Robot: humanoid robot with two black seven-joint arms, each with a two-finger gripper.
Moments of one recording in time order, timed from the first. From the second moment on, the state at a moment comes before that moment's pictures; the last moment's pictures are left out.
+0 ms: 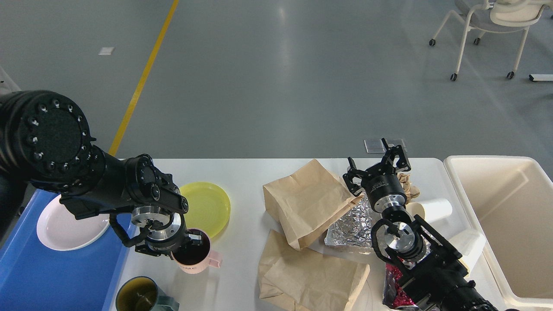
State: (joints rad) left arm -1.69 0.02 1.23 -1.34 -0.29 -0.24 0.33; right arm 0.45 0.06 1.19 0.67 -0.30 0.21 0.33
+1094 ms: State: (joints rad) left arm -2.63 0.68 1.42 -1.39 -0.03 -0.96 0.54; right arm 0.45 0.06 1.19 0.67 -0.30 0.21 0.33
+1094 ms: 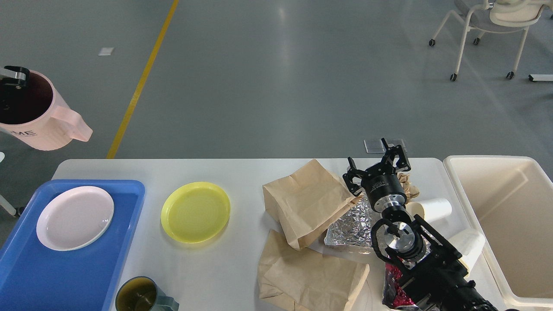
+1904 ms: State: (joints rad) left arm -1.79 1.05 1.28 -1.37 0.09 -0.38 0.53; right arm 0.45 0.06 1.19 0.67 -0.30 0.21 0.33
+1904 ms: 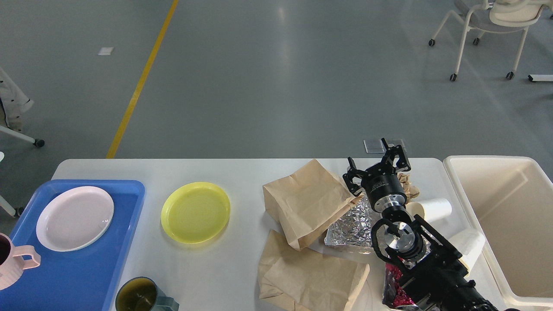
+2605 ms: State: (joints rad) left arm -1.25 0.97 0.92 -1.22 0.09 -0.02 0.53; right arm 0.45 0.06 1.19 0.67 -0.30 0.21 0.33
